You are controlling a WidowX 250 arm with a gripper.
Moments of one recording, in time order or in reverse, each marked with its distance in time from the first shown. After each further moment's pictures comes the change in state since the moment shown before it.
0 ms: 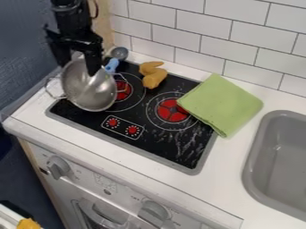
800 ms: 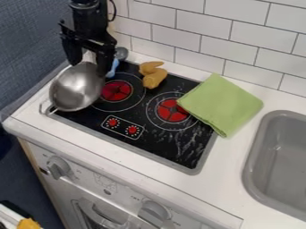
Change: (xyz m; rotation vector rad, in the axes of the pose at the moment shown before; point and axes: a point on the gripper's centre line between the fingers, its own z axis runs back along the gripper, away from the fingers) arm 0.005 -0.009 -0.006 0.063 0.094 -0.029
